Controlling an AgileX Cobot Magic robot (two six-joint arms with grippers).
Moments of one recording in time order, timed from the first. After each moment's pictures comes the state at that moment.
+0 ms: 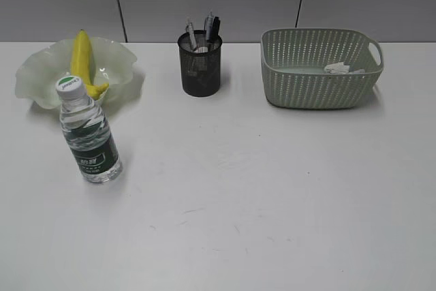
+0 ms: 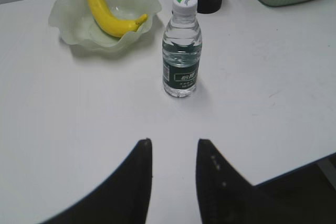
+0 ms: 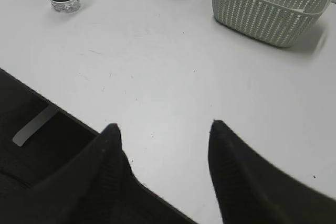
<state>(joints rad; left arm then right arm) -0.55 0.07 -0.55 0.16 1.07 -0.20 0.58 -0.01 -0.51 0.04 1.04 -0.06</state>
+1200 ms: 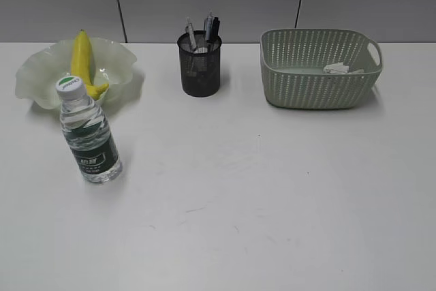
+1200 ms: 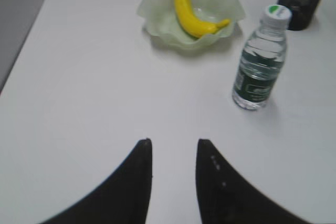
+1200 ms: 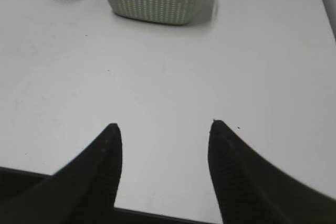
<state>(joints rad) -0.17 0.07 -0.54 0.15 1.06 -0.18 0.18 -0.01 -0.51 0.04 1.04 -0.06</state>
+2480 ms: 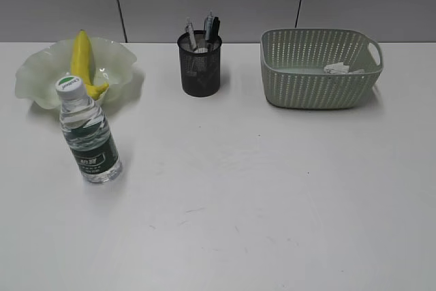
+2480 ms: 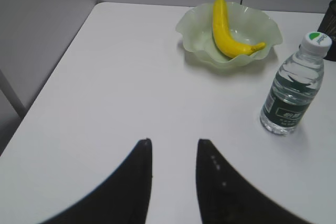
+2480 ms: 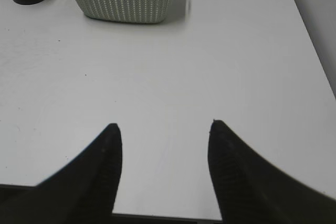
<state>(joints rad) -0.06 -0.01 -0.54 0.15 1.05 -0.18 0.06 -0.01 -0.51 0.04 1.04 -0.06</state>
